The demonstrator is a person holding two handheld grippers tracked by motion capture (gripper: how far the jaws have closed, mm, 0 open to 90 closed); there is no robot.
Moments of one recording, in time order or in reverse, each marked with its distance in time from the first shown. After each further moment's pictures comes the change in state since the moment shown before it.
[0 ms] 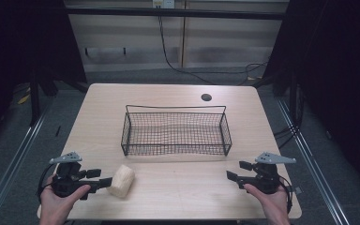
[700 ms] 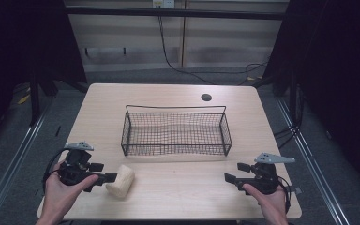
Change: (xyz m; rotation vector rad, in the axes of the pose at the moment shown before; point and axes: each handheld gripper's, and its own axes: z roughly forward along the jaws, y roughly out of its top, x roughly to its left) left arm -0.016 0.041 0.002 0.173 0.068 0.035; right arm 0.001 0.000 0.001 0.020 0.068 0.053
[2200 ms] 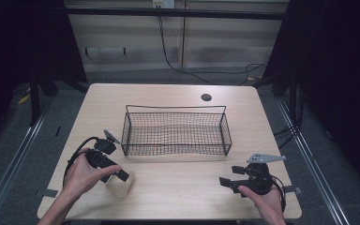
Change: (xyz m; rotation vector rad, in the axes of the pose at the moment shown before) left arm 0.007 0.041 0.060 0.394 -0.002 -0.073; right arm 0.005 0.000 0.013 0.083 0.046 -0.013
